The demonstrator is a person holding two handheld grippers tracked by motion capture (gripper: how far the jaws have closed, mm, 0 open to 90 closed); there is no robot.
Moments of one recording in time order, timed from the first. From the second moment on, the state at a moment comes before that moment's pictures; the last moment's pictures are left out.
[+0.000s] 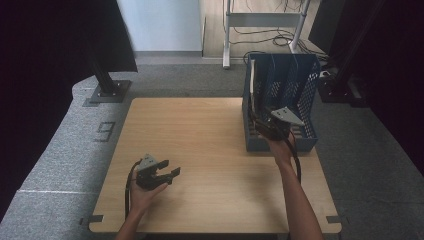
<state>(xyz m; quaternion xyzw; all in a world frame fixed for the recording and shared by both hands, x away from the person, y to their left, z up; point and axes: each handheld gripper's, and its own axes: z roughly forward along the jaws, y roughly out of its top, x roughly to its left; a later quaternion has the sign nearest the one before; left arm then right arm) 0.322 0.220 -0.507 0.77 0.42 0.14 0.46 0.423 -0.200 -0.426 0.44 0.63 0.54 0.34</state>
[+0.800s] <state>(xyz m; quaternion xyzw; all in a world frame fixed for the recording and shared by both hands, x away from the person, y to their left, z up) 0.322 0.217 -0.512 0.77 0.42 0.14 0.46 0.340 -0.201 -0.479 0.41 0.68 0.55 0.27</state>
